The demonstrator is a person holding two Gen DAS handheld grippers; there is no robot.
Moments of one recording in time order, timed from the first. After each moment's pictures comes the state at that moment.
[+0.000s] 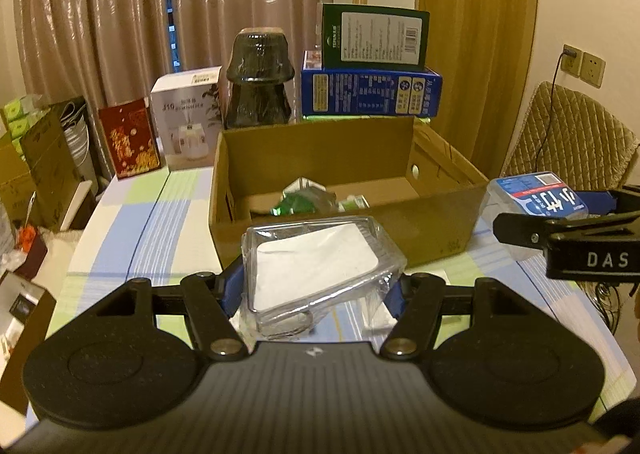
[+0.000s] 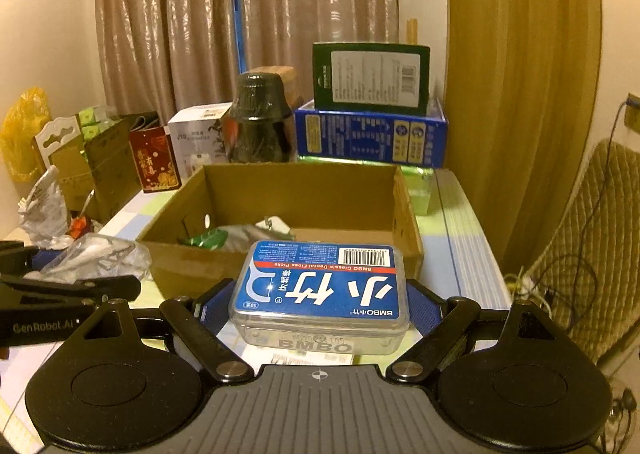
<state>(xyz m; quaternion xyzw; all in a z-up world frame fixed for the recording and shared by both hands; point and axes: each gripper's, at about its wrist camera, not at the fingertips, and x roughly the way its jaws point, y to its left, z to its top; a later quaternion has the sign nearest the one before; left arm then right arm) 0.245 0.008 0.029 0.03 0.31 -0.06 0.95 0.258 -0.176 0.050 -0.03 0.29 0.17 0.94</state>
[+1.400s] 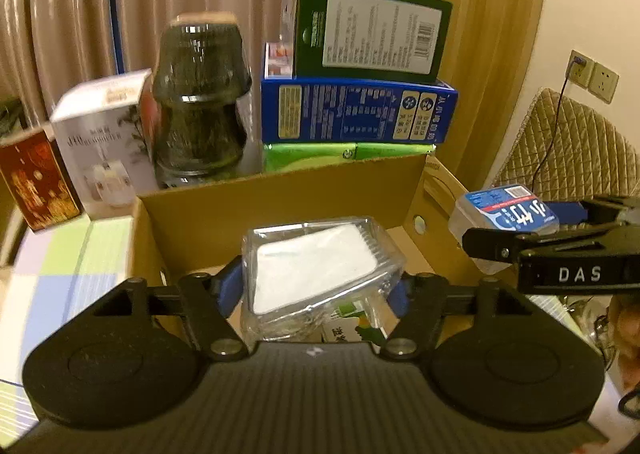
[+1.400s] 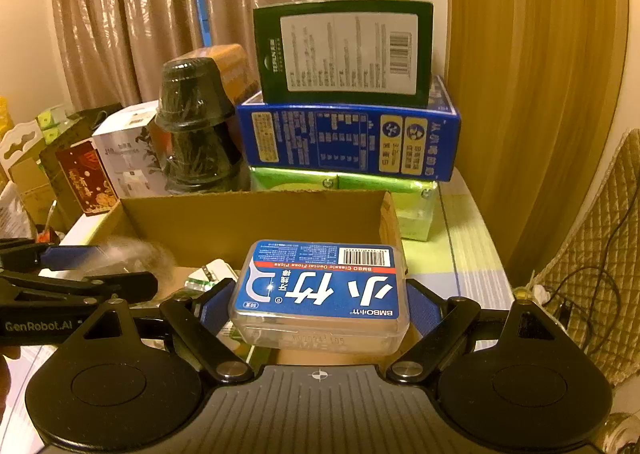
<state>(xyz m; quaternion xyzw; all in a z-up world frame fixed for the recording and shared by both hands) 0.440 -0.007 0.012 0.01 0.34 -0.13 0.93 0.432 -0.171 0.024 -0.01 0.34 0.15 0.93</state>
